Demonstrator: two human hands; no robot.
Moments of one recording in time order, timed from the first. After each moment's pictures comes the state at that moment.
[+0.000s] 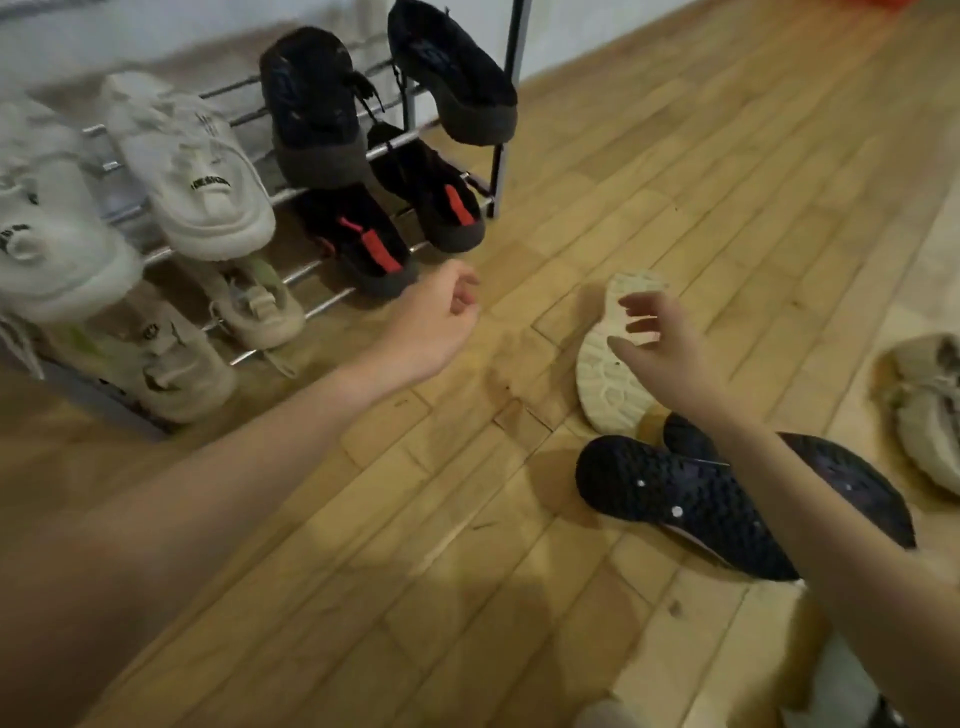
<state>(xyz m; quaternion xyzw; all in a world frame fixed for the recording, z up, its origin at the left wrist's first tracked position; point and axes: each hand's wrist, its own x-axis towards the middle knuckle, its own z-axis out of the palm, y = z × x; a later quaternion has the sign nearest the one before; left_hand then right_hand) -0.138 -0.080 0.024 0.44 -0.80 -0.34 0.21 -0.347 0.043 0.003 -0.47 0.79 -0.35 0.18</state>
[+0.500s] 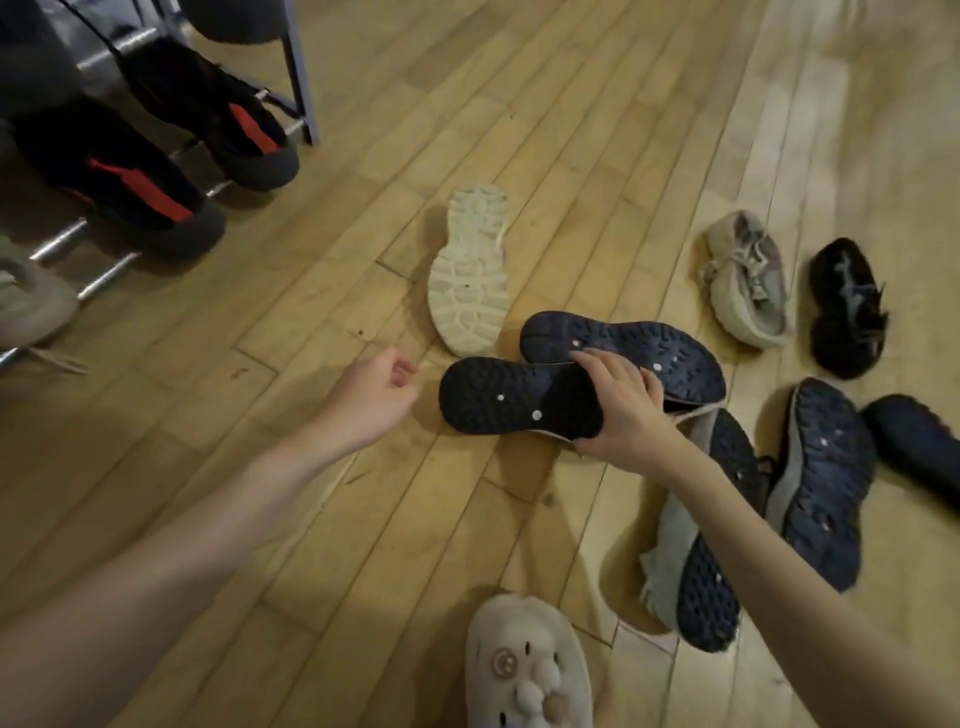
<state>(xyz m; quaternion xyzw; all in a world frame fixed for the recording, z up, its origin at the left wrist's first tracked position) -0.179 0.018 -0.051 0.42 -0.77 -0.47 0.00 -0.374 0.215 -0.048 -0.47 0.86 -0.05 0.17</state>
